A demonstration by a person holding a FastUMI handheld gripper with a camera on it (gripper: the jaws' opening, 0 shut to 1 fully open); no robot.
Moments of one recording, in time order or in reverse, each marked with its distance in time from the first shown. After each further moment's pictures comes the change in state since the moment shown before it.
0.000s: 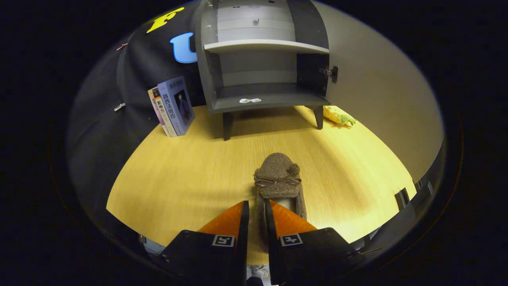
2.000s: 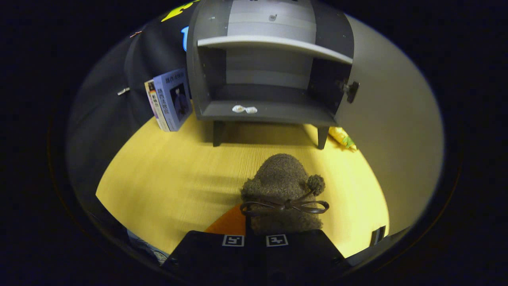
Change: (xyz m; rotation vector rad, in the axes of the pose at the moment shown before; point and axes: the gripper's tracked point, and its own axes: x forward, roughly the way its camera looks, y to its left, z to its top) arm -0.004 -0.039 0.094 -0.177 -0.011 0.089
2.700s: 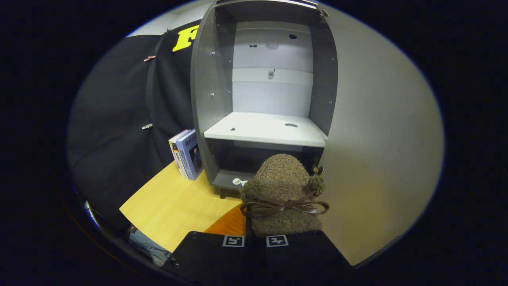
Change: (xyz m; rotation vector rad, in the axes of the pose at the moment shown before) arm -0.105 -0.044 0.164 -0.058 -0.274 0.115
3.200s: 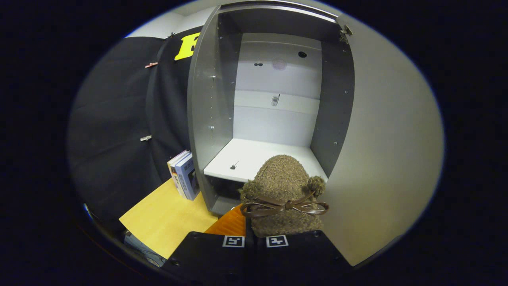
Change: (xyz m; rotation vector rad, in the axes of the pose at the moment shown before) arm 0.031 0.006 0.101 -0.043 -0.077 -0.043
